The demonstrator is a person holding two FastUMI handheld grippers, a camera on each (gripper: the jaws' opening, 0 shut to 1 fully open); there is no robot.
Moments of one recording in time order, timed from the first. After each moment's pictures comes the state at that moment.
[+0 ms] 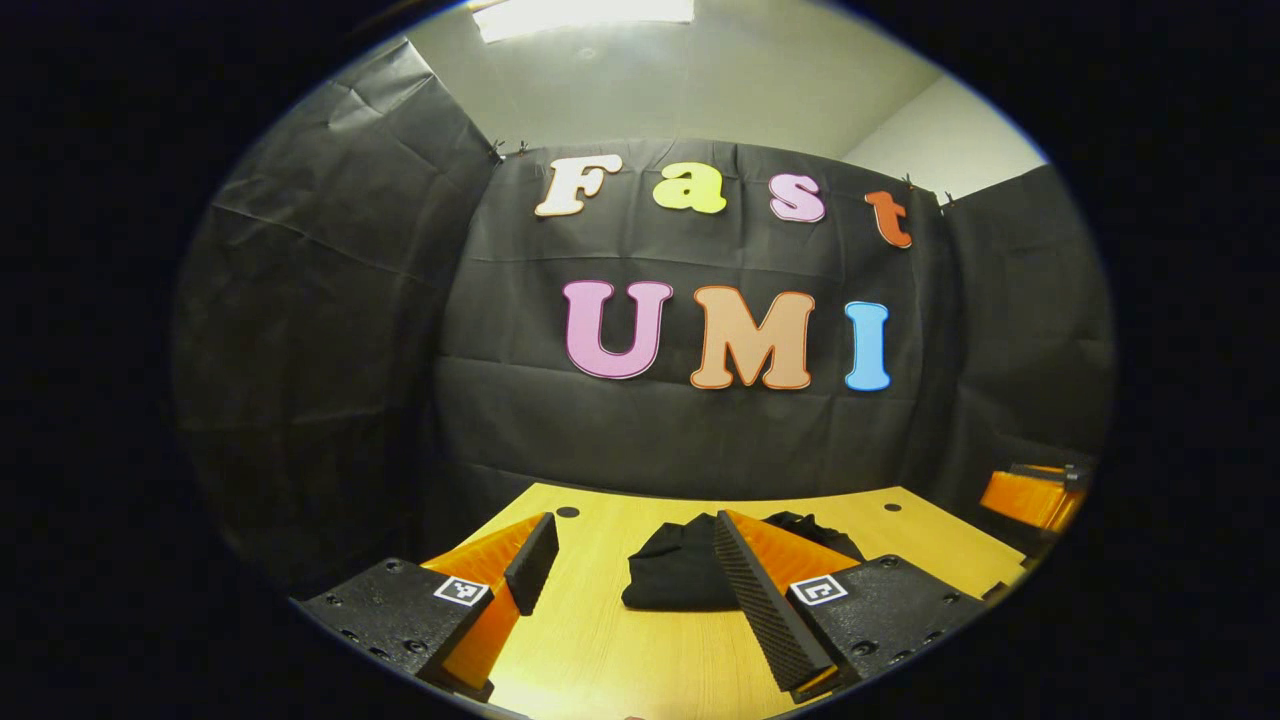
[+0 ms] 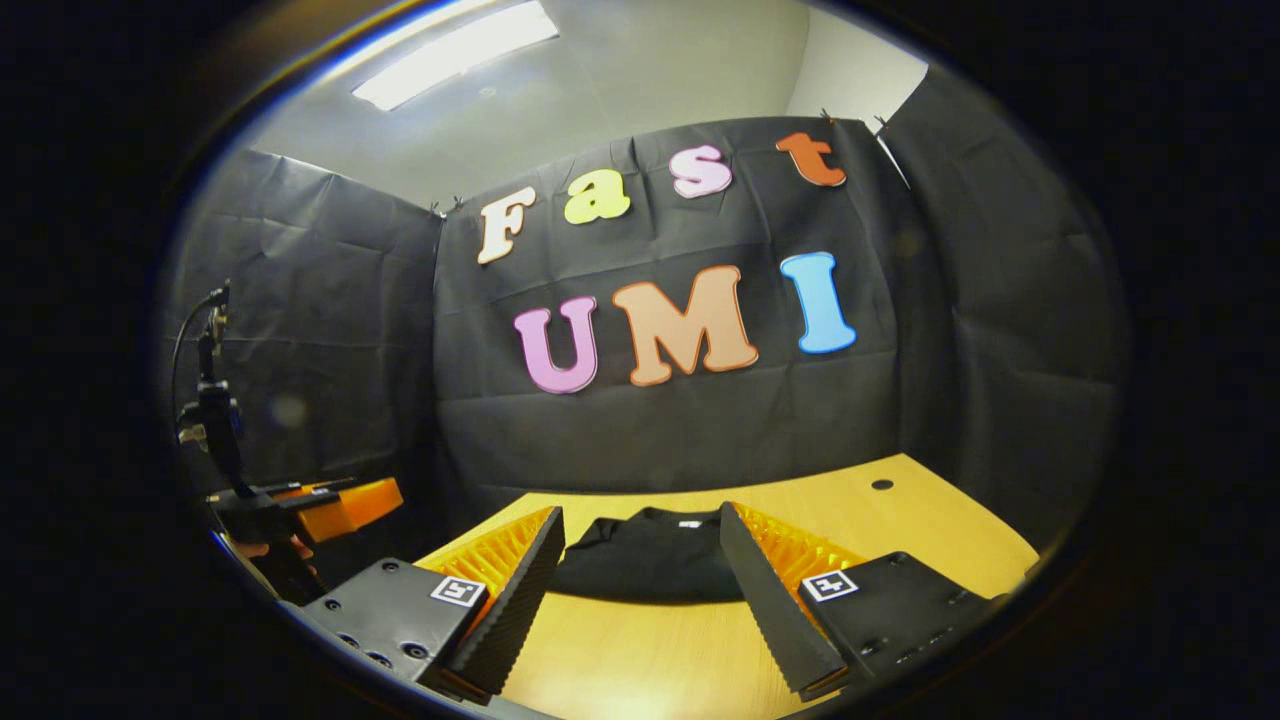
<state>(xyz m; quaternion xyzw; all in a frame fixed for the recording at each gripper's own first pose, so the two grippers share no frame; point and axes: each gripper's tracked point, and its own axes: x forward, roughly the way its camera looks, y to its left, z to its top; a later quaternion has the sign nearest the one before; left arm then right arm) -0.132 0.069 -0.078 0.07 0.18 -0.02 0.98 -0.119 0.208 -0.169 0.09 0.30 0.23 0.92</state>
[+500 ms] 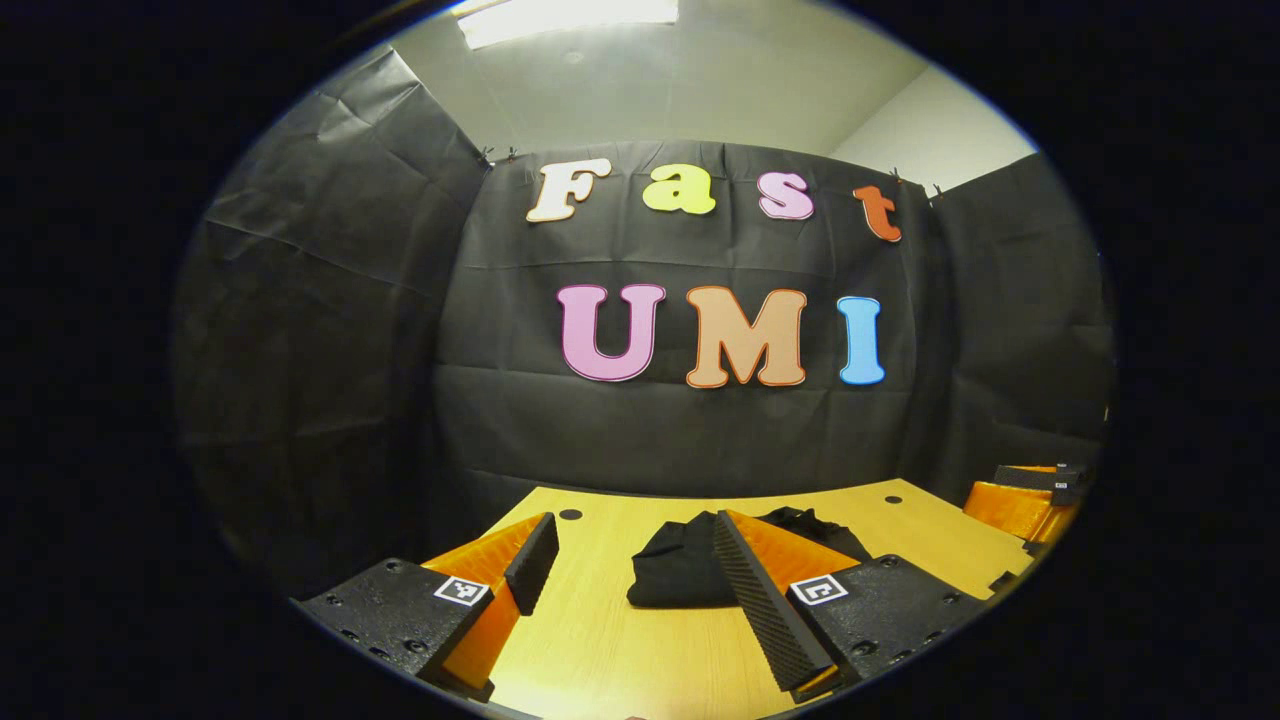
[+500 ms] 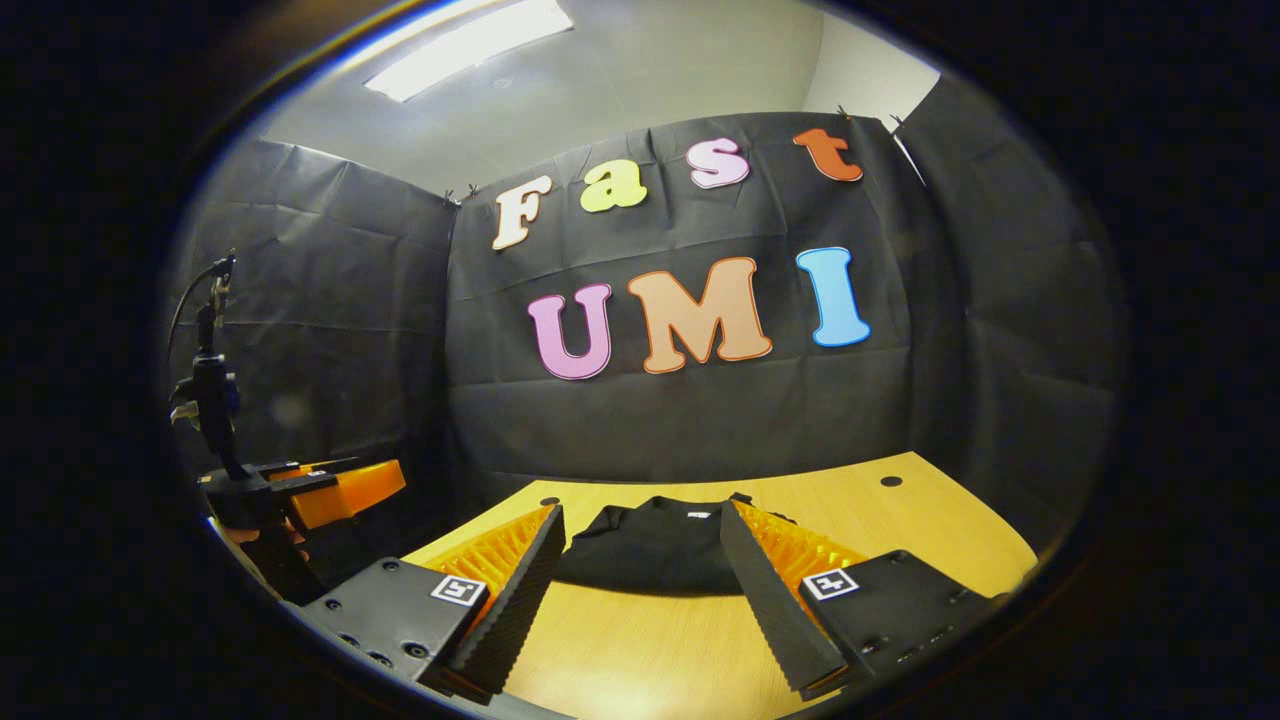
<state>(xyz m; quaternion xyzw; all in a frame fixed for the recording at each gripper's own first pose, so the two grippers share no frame) -0.140 0.062 -0.069 0.08 0.17 -0.03 0.98 -0.118 0.212 -0.157 0.07 0.28 0.24 0.93</state>
